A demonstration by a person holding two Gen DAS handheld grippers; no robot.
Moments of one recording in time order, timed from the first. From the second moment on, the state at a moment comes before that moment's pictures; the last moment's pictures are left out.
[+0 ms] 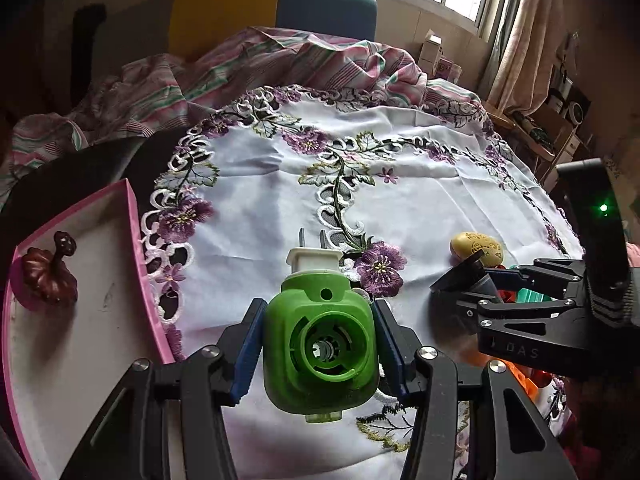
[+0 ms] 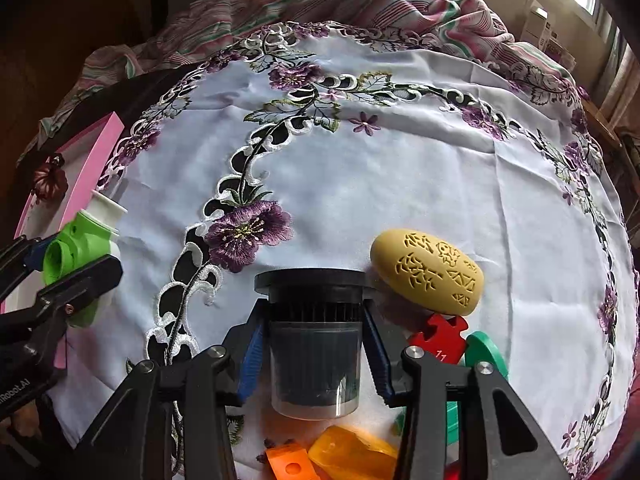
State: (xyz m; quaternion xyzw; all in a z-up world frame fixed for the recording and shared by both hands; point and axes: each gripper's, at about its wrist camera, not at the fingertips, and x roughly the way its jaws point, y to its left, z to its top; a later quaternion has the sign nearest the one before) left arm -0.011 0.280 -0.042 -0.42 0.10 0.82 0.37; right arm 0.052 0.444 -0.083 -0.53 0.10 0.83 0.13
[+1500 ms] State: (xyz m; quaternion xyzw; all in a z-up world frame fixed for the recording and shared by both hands) left arm -0.091 0.078 -0.052 -0.44 0.01 0.88 0.18; right arm 0.049 0.442 -0.092 -0.54 0.08 0.83 0.15
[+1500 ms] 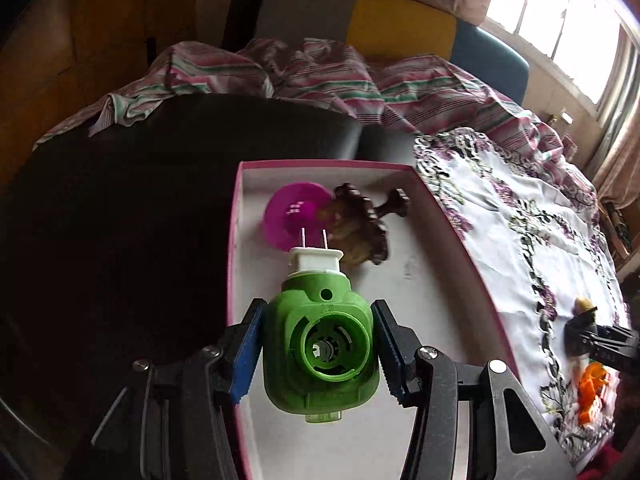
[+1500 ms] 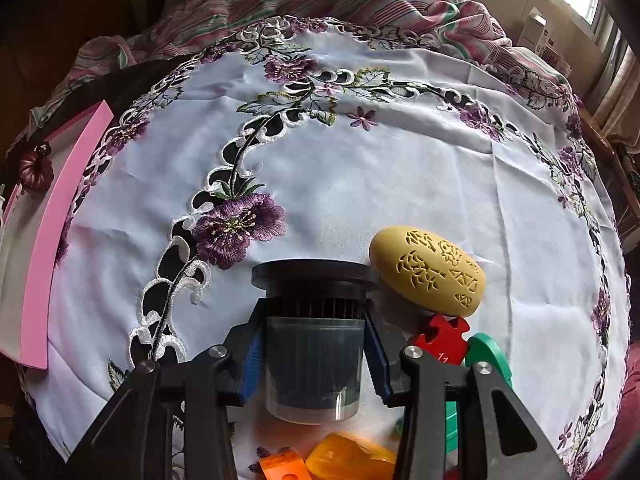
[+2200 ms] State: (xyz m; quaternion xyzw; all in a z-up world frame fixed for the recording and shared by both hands) left arm -0.102 0.080 -0.057 -0.42 0.04 0.90 0.14; right arm 0.048 0.441 -0.095 -0.54 0.07 0.82 0.15
